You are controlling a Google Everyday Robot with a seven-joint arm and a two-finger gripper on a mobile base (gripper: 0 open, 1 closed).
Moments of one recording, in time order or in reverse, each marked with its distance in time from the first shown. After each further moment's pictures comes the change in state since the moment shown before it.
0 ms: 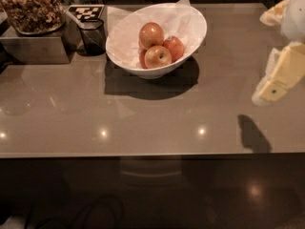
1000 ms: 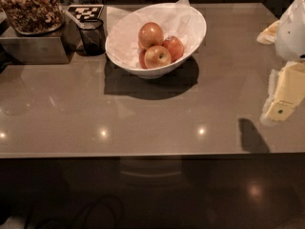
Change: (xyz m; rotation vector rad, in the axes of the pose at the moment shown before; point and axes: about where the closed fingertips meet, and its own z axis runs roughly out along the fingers) arm 0.022 0.026 0.013 -0.078 0.156 -0.046
